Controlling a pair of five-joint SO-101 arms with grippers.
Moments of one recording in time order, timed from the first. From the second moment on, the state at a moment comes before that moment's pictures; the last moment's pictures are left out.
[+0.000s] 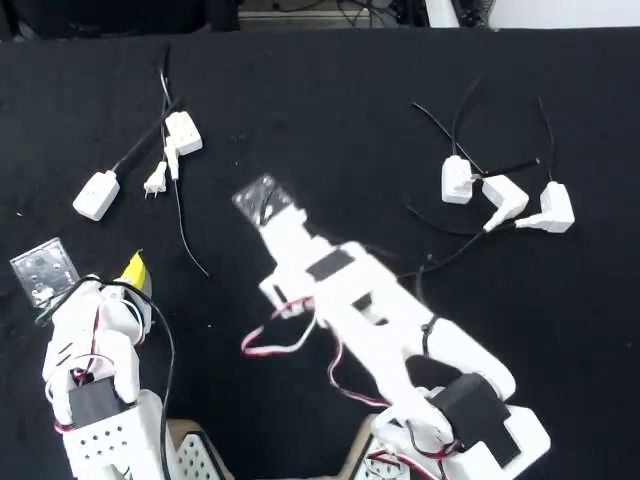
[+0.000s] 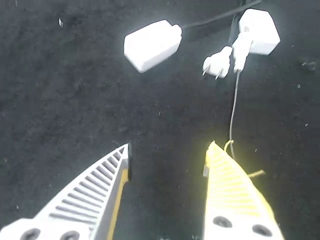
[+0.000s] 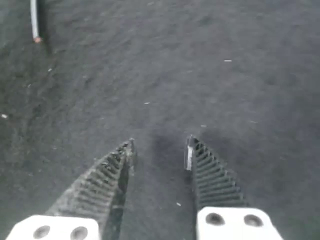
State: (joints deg) left arm -25.8 -103.7 91.9 52.8 5.5; right arm -34.5 -12.1 52.8 36.1 6.4
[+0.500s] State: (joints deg) left arm -25.8 -92.0 73.5 54.7 -6.7; right arm -34.6 -16.7 58.8 29.1 9.5
